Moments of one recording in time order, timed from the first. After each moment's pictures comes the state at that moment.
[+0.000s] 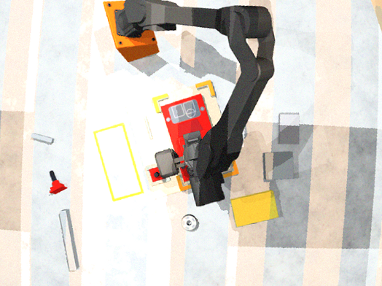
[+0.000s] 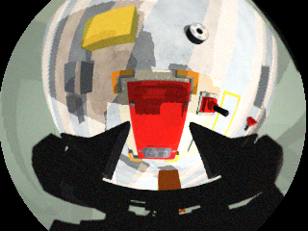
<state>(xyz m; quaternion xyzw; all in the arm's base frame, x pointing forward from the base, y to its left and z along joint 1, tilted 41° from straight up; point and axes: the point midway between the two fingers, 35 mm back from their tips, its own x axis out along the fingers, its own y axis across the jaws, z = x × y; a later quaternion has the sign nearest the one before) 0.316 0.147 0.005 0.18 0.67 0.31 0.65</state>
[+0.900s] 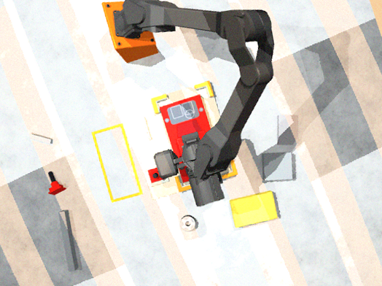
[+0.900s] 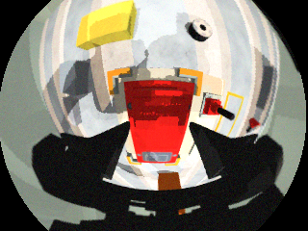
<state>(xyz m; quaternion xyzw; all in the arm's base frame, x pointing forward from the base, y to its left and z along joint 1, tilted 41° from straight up) 0.315 0.155 -0.005 0.18 0.67 0.31 0.65</state>
